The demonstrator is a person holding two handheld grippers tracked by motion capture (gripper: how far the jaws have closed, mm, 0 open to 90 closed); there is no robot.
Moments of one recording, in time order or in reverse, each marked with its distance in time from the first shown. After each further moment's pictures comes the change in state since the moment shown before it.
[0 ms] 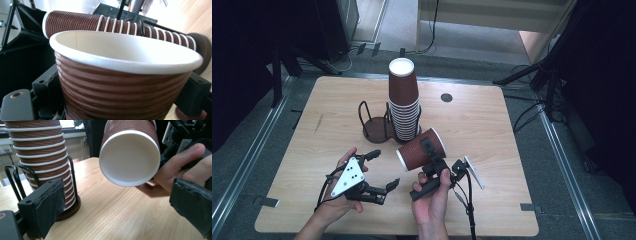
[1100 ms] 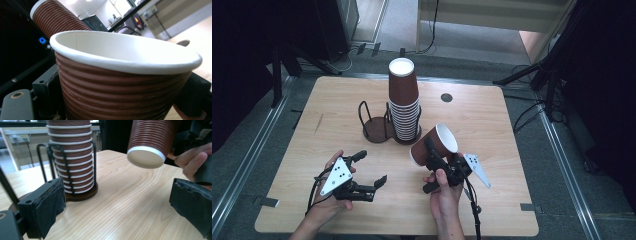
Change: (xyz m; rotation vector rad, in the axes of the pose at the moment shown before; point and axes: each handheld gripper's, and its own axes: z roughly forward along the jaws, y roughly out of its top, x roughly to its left) left arm 0.020 -0.022 -0.022 0.026 0.102 -0.060; right arm 0.000 0.012 0.001 -0.129 -0.112 -0.611
